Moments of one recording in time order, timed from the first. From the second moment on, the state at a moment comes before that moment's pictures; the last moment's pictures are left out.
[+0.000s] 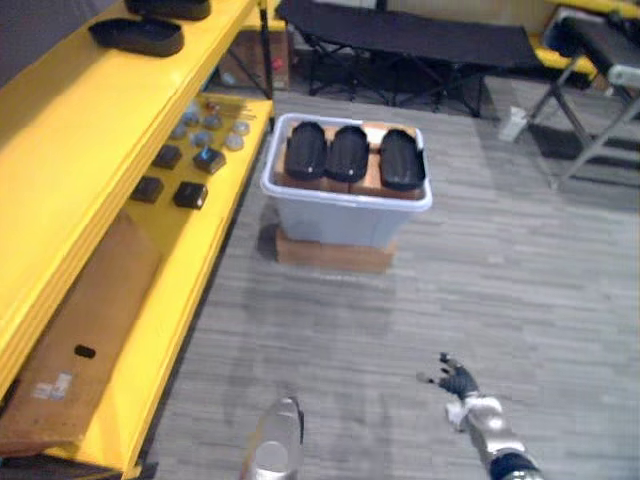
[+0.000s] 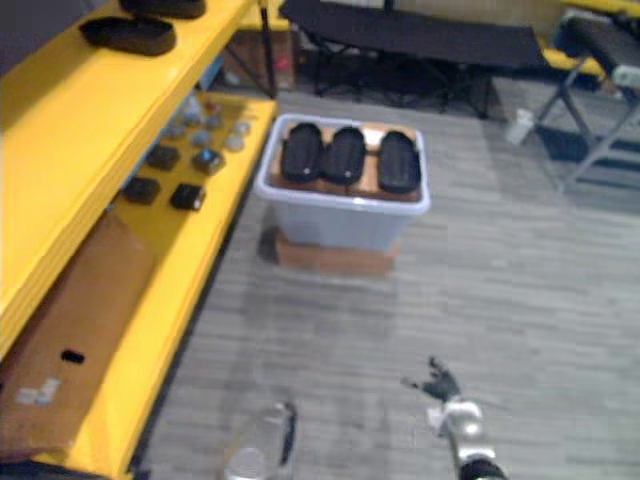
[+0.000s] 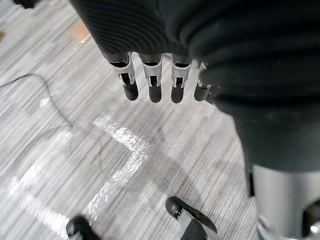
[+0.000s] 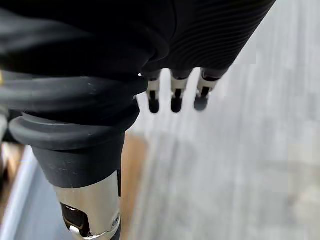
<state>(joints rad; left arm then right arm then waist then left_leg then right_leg) 0.27 0.11 0.40 1.01 -0.04 0.08 0.09 -0.10 -0.21 -0.13 1.04 0.03 -0.10 0.11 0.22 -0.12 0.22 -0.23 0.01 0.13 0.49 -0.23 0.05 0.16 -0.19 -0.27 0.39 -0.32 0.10</state>
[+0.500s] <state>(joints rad) -0.11 -0.02 0.07 0.86 -0.34 -0.02 0.22 0.20 -0.07 -0.26 1.12 -0.13 0.02 0.12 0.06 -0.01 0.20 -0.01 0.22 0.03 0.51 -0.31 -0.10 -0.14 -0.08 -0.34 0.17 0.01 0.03</state>
